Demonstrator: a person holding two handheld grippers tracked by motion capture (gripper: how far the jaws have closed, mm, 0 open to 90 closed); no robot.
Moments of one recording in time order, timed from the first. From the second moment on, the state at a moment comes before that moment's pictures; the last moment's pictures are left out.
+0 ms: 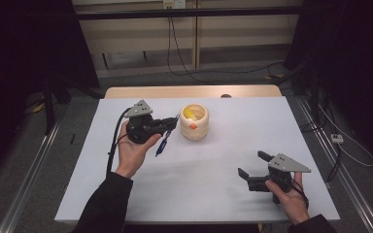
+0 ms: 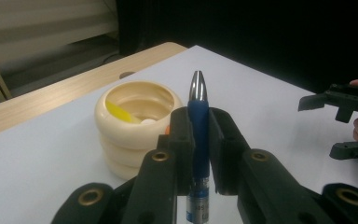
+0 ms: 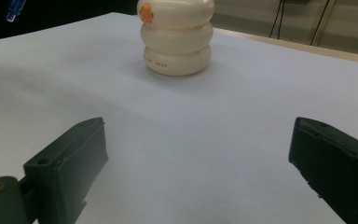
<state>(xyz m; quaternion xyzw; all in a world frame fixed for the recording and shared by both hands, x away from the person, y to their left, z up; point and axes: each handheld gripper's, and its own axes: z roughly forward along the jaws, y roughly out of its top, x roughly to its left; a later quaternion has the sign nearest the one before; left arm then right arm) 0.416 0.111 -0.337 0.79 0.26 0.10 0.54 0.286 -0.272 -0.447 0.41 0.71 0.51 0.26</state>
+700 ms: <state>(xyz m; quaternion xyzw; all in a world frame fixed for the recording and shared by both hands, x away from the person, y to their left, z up) 0.438 0.081 -0.315 0.79 0.24 0.12 0.55 0.285 -0.272 -0.447 0.41 0.71 0.51 0.26</state>
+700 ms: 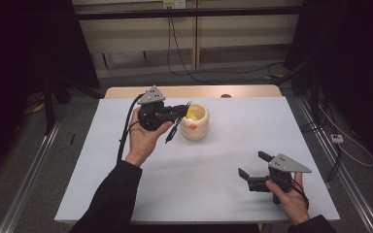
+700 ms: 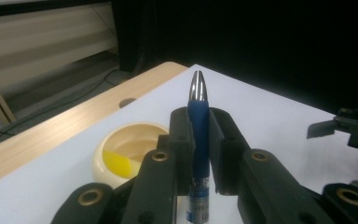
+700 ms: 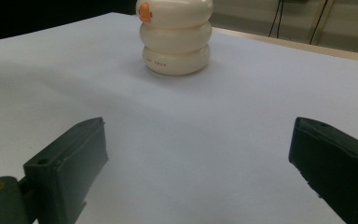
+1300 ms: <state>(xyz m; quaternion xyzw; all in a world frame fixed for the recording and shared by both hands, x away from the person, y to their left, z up) 0.459 0.060 -0.316 0.77 0.25 0.11 0.58 0.285 -0.273 -0.447 0.41 0.71 0.51 0.26</state>
